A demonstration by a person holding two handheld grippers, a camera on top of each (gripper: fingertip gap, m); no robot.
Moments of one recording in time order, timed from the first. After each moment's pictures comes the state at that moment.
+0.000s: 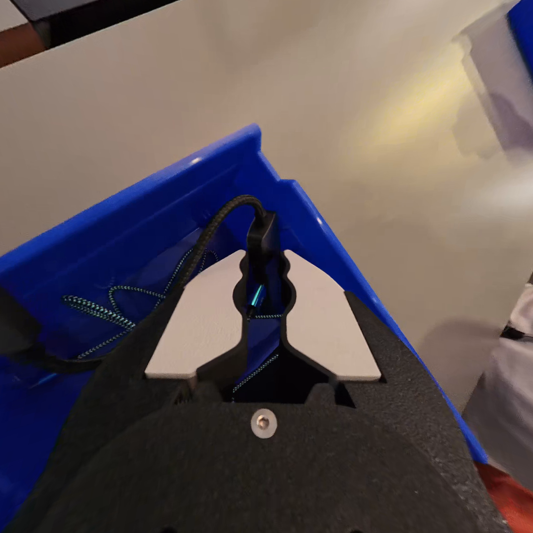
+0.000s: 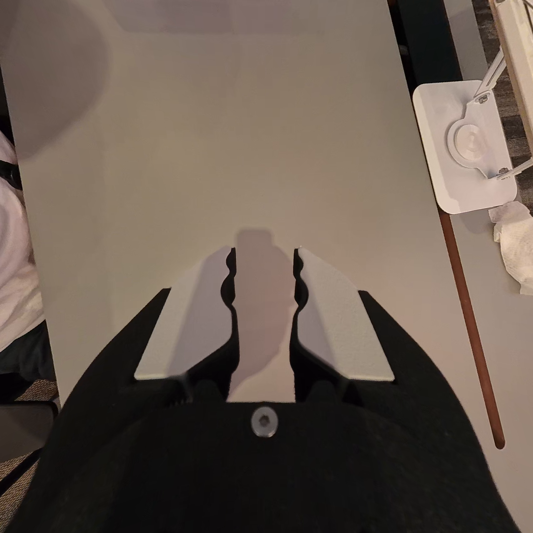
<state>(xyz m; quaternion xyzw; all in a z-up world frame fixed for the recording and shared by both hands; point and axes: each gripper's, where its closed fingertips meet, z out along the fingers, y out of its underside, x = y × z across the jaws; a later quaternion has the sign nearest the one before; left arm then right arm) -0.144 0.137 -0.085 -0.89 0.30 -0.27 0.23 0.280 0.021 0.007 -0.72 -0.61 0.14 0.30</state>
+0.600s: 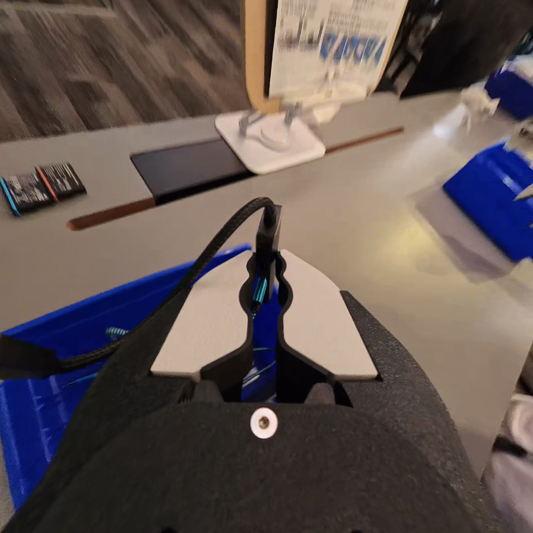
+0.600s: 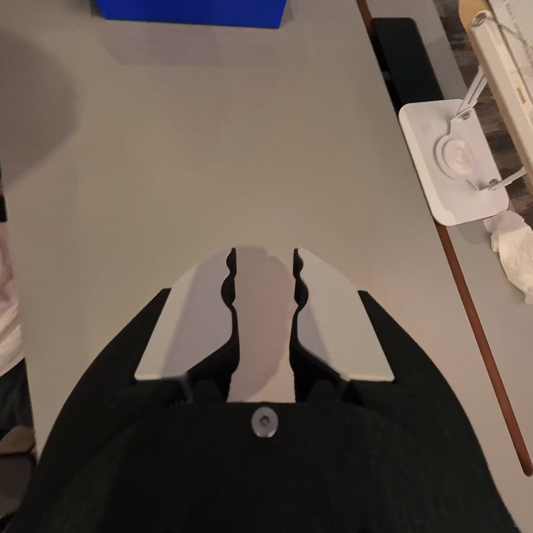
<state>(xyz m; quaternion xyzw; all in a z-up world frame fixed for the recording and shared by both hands) -0.144 0.149 0.032 -0.84 0.21 -0.27 0.43 0.263 0.028 -0.003 -0.72 -0.58 0.16 0.34</state>
